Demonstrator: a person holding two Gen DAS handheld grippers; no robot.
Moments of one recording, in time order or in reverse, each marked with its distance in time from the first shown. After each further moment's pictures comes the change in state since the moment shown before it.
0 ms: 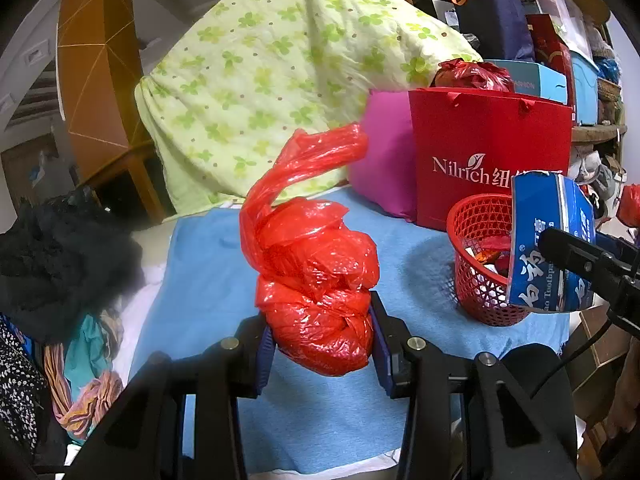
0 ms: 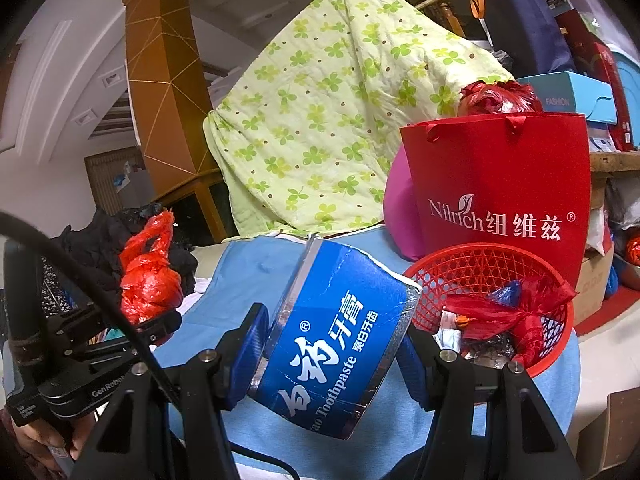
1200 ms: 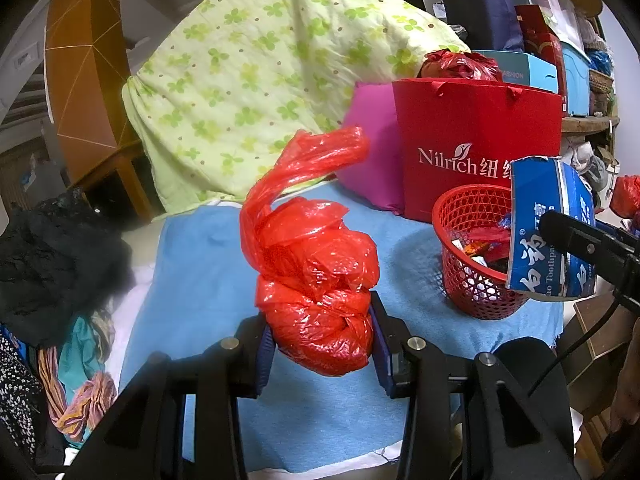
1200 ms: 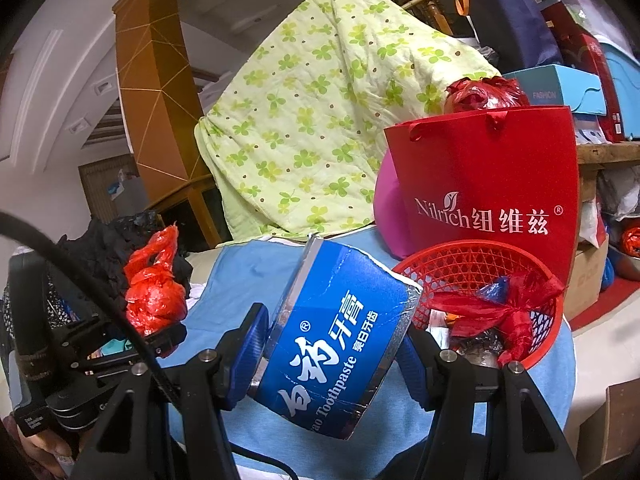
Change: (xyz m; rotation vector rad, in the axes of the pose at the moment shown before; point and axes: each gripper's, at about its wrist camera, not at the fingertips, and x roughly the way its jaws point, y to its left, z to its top) left arm 0.005 -0.007 -0.002 0.028 0.019 -0.037; right arm -0.007 -0.015 0.001 0.040 -0.006 -0.017
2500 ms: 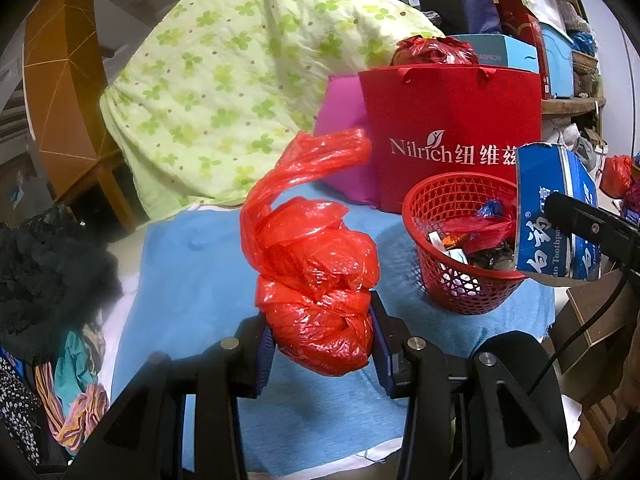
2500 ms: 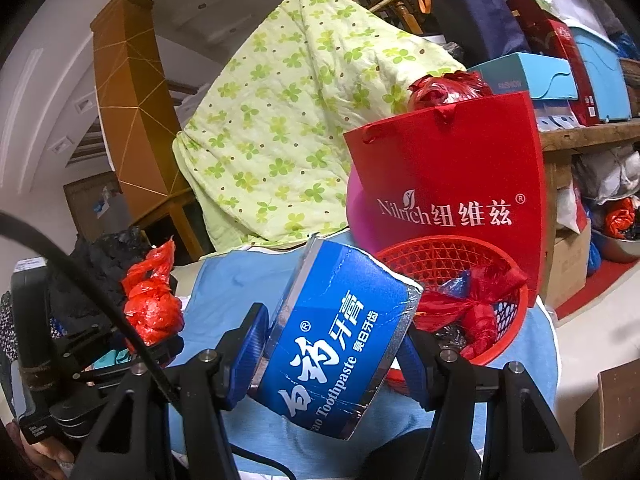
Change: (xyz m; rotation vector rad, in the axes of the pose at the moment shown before) left arm 0.009 -0.031 0.005 0.067 0.017 -0.041; right arm -0.016 -0.042 -0.003 0.074 -0.019 -0.048
